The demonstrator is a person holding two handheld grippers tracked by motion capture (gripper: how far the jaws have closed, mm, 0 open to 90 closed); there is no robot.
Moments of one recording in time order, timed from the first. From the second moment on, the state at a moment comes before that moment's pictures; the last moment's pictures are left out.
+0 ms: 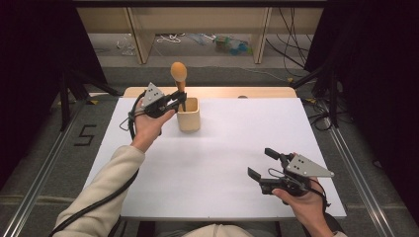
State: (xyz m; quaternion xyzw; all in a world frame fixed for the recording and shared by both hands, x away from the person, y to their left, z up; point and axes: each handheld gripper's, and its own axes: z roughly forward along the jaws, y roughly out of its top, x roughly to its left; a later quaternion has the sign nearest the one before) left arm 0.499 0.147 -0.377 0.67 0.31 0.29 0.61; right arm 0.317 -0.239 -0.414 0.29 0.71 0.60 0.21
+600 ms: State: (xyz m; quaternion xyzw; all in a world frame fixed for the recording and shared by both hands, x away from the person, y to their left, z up) left arm 0.507 0.145 -0.376 0.67 0.31 0.29 0.61; right arm 0.320 -0.239 -0.415 0.29 0.71 0.60 0.22
